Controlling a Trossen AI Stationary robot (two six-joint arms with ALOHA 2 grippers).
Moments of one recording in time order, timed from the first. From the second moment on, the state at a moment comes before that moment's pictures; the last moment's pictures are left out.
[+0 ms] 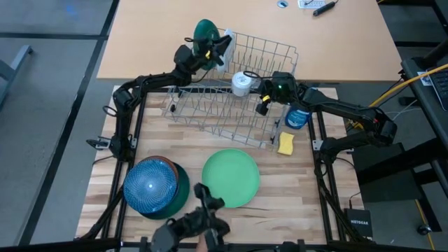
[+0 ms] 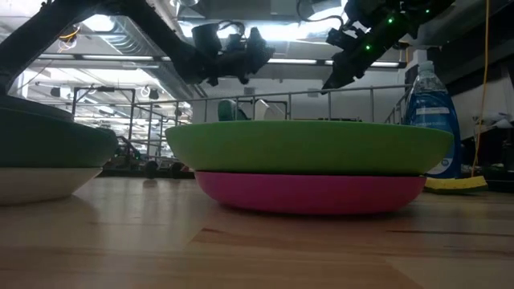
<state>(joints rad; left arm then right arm) 0.75 2.05 1.50 1.06 0.27 -0.46 -0.56 1.29 0.98 -0.26 0.05 -0.32</state>
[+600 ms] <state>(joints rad) 0.53 1.99 1.50 1.08 1.14 -0.48 -0.27 1.28 0.98 -0.71 -0.33 -0.28</state>
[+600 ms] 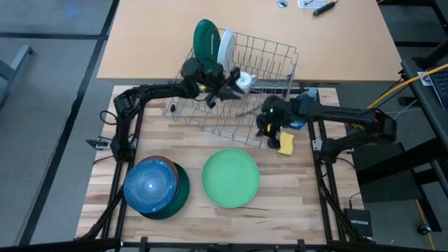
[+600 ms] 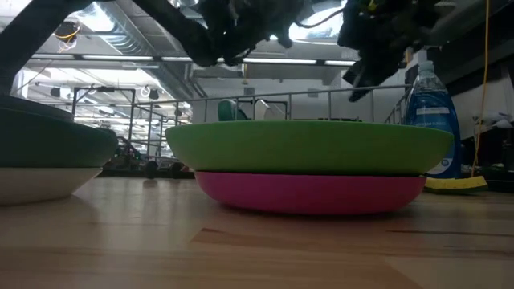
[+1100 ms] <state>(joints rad) 0.33 1.97 1.50 1.09 1.28 -0.56 0.18 1.28 0.98 -0.86 -0.02 0.04</state>
